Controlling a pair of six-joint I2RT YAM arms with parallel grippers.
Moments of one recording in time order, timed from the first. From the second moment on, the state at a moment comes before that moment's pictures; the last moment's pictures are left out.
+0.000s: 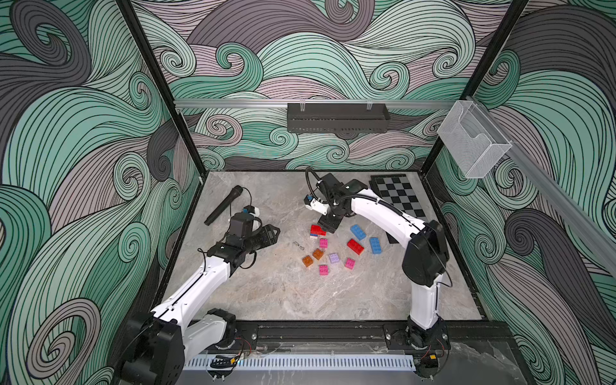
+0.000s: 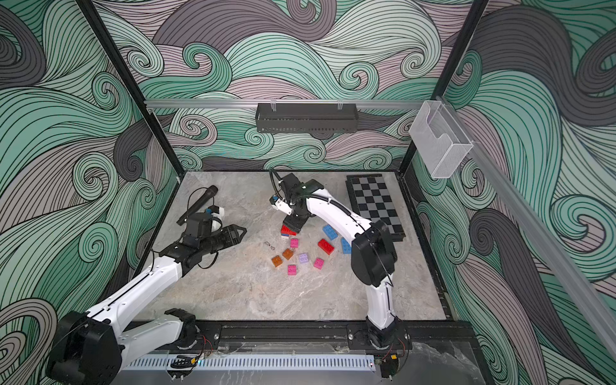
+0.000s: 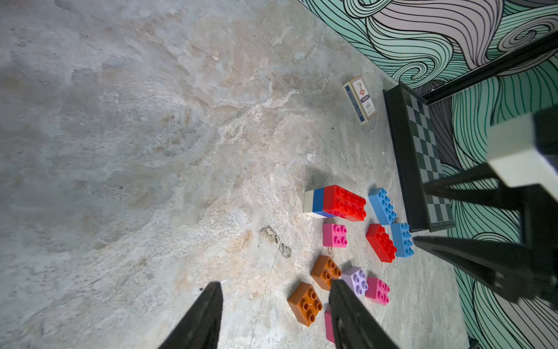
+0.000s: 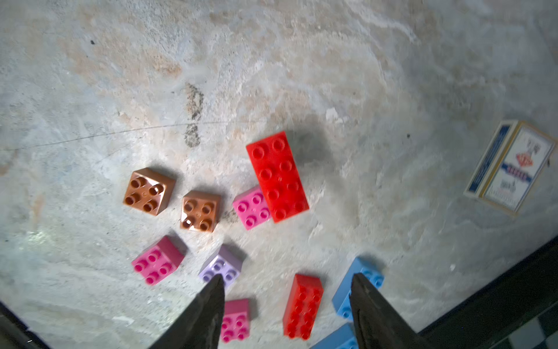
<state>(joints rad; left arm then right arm) -0.28 1.08 0.65 -0.26 0.21 -0.60 0.64 1.91 1.73 -1.12 0.01 -0.33</state>
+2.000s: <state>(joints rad) -0.28 1.07 0.70 -0.41 0.14 -0.60 0.75 1.78 1.29 -0.90 0.02 -0.01</state>
